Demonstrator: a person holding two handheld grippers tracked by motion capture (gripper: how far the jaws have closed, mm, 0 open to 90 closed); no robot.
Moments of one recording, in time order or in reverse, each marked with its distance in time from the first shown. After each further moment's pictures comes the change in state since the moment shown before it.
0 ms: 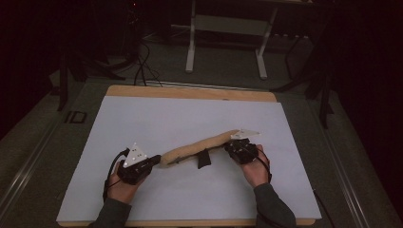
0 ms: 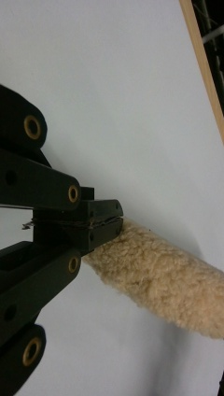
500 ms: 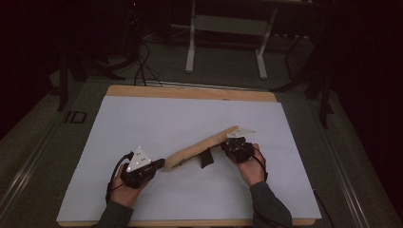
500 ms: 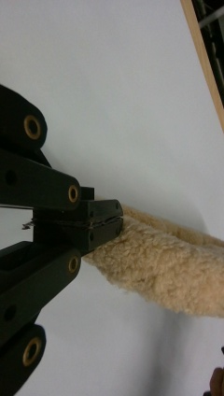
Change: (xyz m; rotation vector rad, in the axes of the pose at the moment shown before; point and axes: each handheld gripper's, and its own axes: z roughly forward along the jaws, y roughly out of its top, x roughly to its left) left arm -0.013 0.000 0.001 -0.002 -0.039 0.034; right arm 0.006 0.006 0.007 0.002 0.008 0.007
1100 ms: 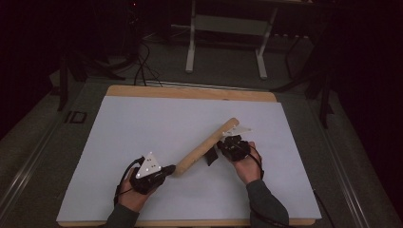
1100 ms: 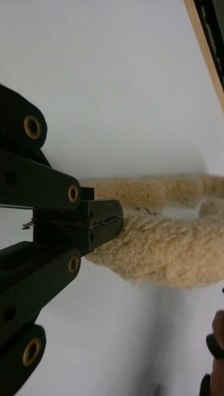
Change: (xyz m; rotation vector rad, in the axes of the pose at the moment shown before) left arm -0.025 0.004 0.010 -0.009 -0.085 0.051; right arm 0.007 0.009 0.006 -0.002 0.015 -0.011
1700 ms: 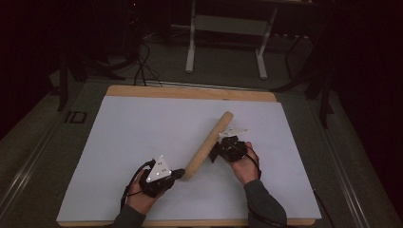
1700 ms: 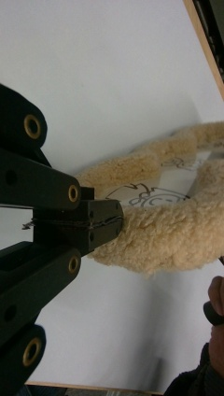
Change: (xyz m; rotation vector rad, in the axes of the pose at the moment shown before) left arm -0.020 0.009 0.014 0.002 -0.051 0.054; right arm 0.008 0.002 0.004 0.001 0.020 -0.019
